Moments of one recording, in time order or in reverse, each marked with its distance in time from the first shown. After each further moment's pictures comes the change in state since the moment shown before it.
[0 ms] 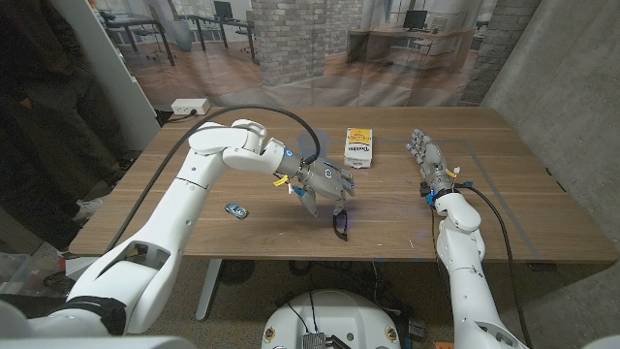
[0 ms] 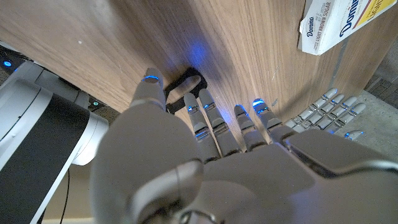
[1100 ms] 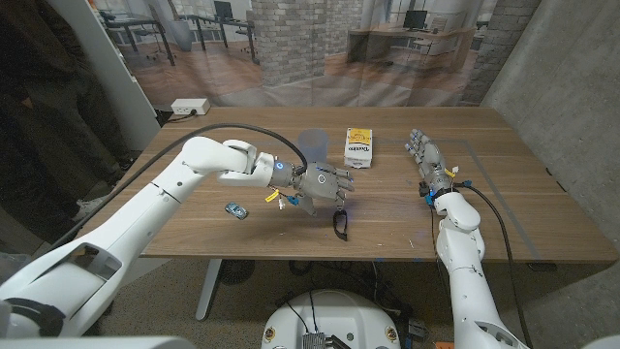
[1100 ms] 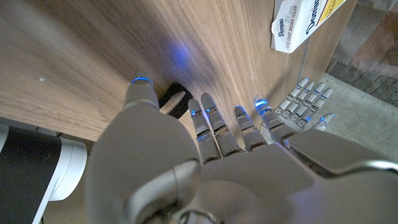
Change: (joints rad) left arm -0.012 0.306 0.223 -0.108 0.375 0.332 0.710; left_hand -0.004 -0.004 -0.088 0.020 0.037 -0.076 0.019 -0.025 0.002 -0.085 -0.007 0.008 0.061 -0.003 0.001 0.002 0.007 -0.013 0.028 0.010 0.028; right arm 0.005 -0.002 -0.005 0.001 -0.009 -0.005 0.003; right_hand -0.004 -0.004 0.007 -0.007 0.000 0.005 0.005 0.000 0.000 0.005 0.005 0.000 0.000 0.018 0.007 0.000 0.000 0.004 0.004 0.000 0.000
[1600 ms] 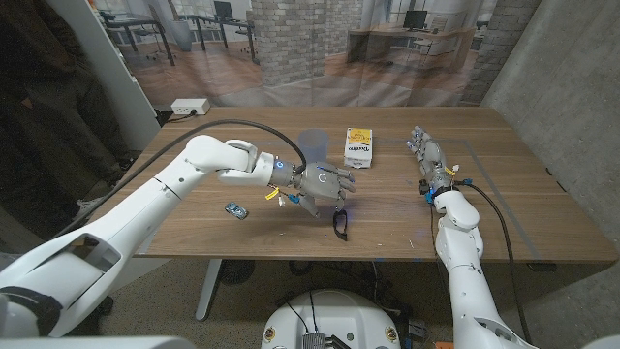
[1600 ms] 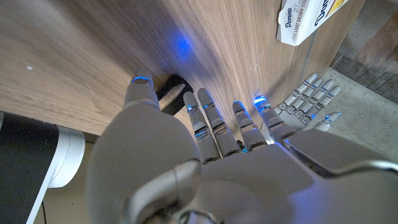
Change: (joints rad) left arm -0.054 0.011 0.067 0.075 -0.049 0.007 0.044; left_hand 0.006 0.014 -0.020 0.004 0.011 0.073 -0.012 0.021 -0.007 0.062 -0.005 0.012 -0.011 0.047 0.000 0.000 -0.005 0.021 -0.021 0.024 0.009; right arm 0.014 -0.005 0.000 0.025 -0.008 0.042 -0.028; right_hand 0.000 0.000 -0.001 -0.004 0.000 -0.022 0.007 0.000 0.000 0.005 0.005 0.000 0.002 0.005 0.005 0.000 -0.005 0.006 -0.006 0.000 0.000
